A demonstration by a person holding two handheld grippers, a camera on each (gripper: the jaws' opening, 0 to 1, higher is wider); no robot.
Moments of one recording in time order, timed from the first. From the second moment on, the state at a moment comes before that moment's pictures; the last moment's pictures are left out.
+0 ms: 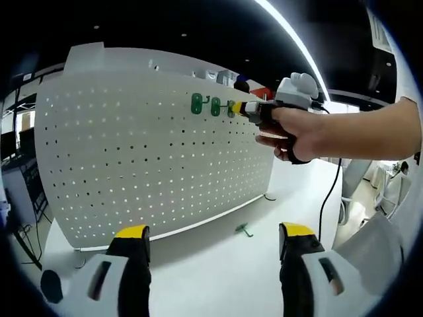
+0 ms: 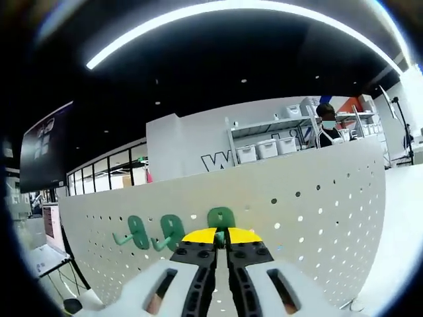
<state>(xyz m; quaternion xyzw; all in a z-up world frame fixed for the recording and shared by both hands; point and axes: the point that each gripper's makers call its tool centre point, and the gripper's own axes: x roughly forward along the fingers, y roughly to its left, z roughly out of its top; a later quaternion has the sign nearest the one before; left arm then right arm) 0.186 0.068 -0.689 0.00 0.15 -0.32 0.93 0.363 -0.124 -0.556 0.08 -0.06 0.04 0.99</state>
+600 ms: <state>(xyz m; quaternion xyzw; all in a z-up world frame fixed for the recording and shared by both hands) 0.187 0.073 -0.687 -0.01 0.14 -0.32 0.93 0.356 -0.117 -0.554 0.11 -0.06 0.09 0.99</state>
